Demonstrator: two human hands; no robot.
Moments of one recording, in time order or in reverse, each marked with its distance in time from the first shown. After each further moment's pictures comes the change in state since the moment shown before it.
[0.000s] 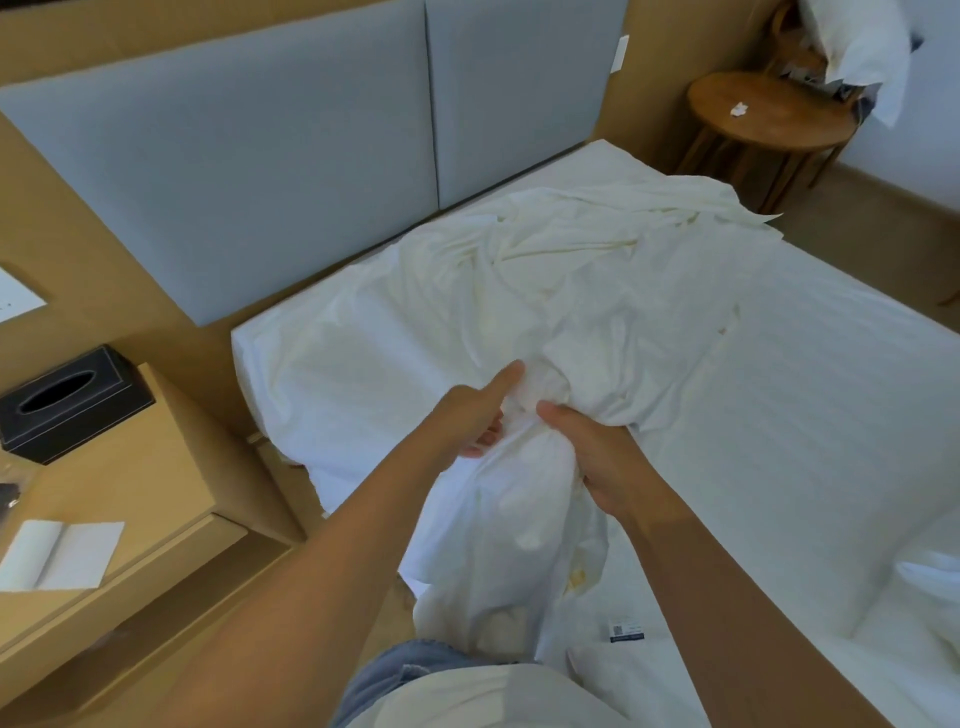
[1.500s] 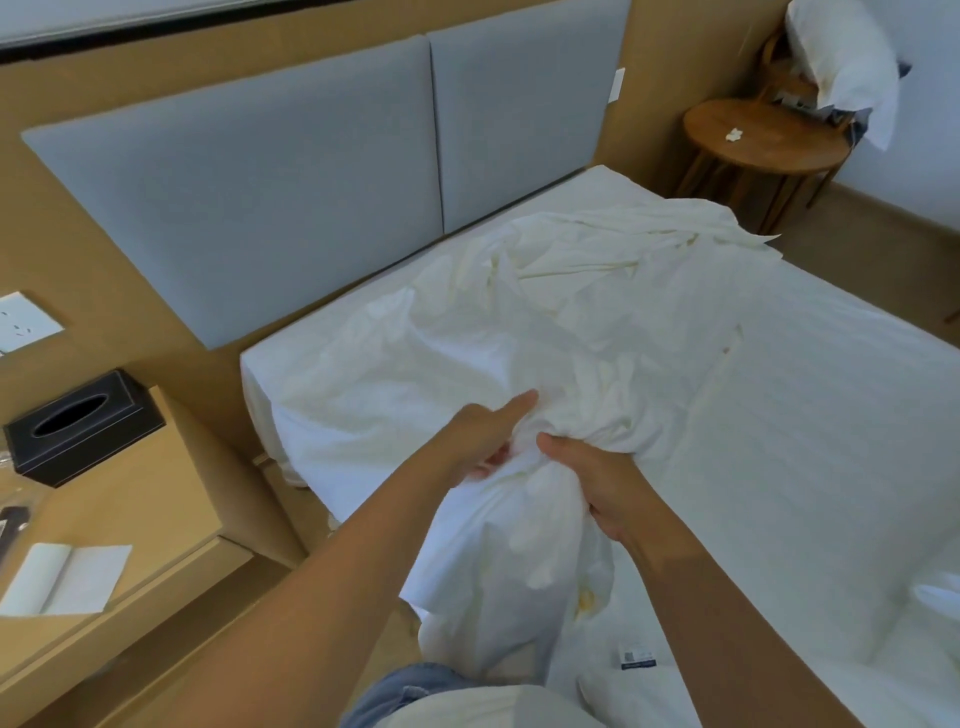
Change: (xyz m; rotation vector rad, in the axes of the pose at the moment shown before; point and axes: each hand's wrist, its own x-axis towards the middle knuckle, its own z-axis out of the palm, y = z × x) left_hand -0.004 0.006 0.001 0.104 -0.029 -0.007; right_hand -0.001 0.004 -0.001 -0.020 -0.026 0.092
